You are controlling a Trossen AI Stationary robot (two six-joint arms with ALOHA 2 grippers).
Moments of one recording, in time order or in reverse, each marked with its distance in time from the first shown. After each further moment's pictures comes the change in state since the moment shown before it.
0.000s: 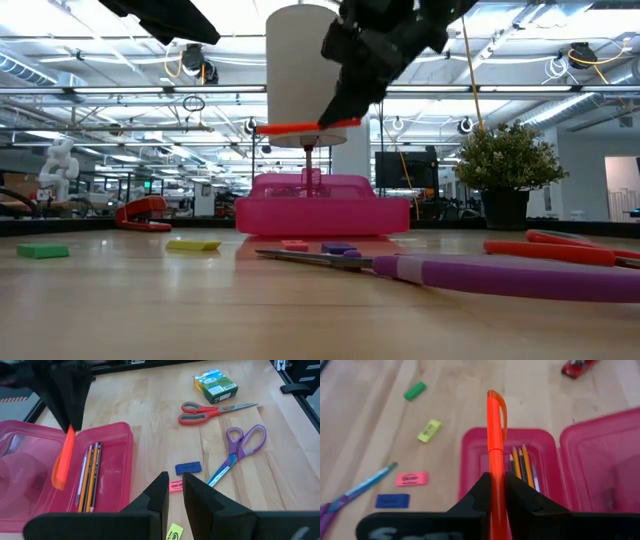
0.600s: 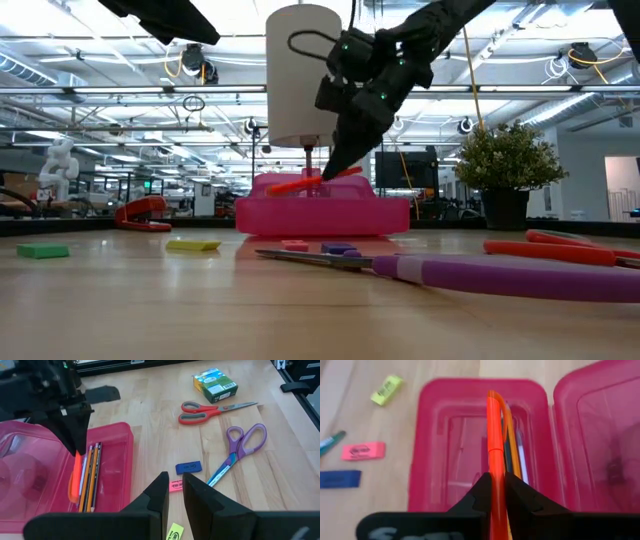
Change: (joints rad) left arm 0.000 0.000 0.000 -0.001 0.000 0.007; right arm -0.071 0.145 0.000 0.000 0.003 -0.084
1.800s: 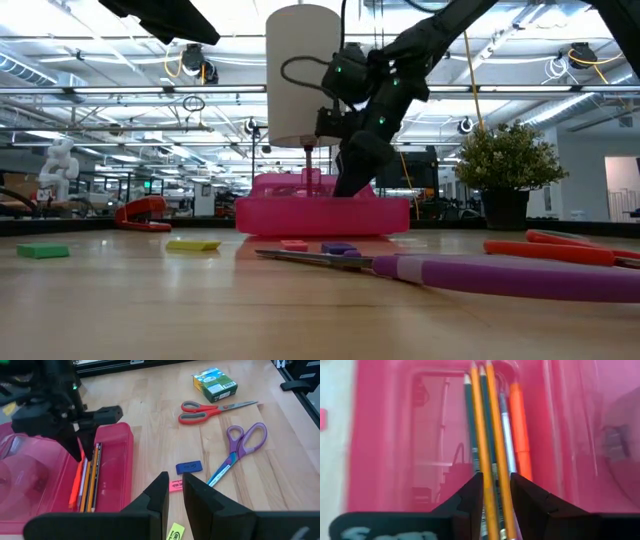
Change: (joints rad) left arm 0.000 0.000 0.000 0.000 0.001 0.010; right arm 0.013 0.068 -0.001 -0.020 0.128 -0.024
